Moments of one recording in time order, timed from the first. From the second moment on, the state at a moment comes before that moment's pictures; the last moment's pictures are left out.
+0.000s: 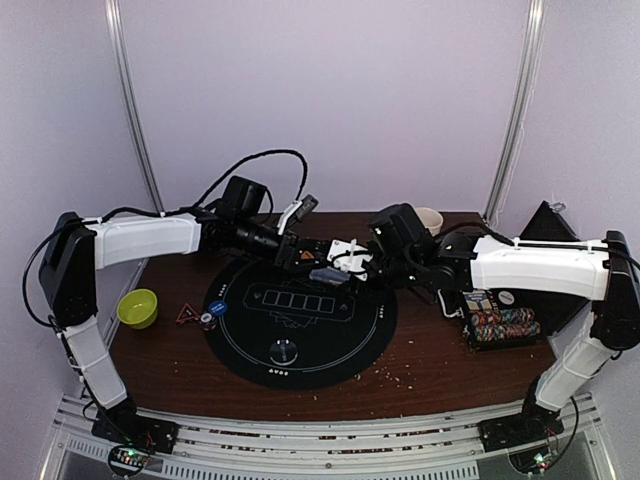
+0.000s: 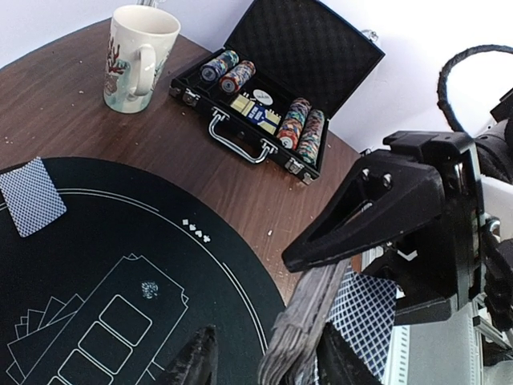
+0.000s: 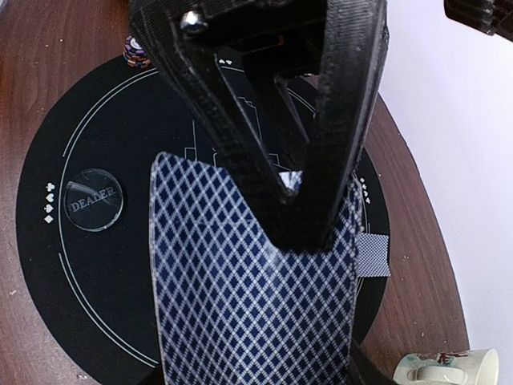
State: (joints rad) left arm -0.65 1.80 1.36 -0.19 0.80 -0.09; right arm 0.94 1.58 1.21 -0.30 0.08 -0.49
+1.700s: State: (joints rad) left arm -0.62 1.69 1.30 -0.24 0.90 -0.06; right arm 0.94 1.58 1.21 -0.29 0.11 -0.50
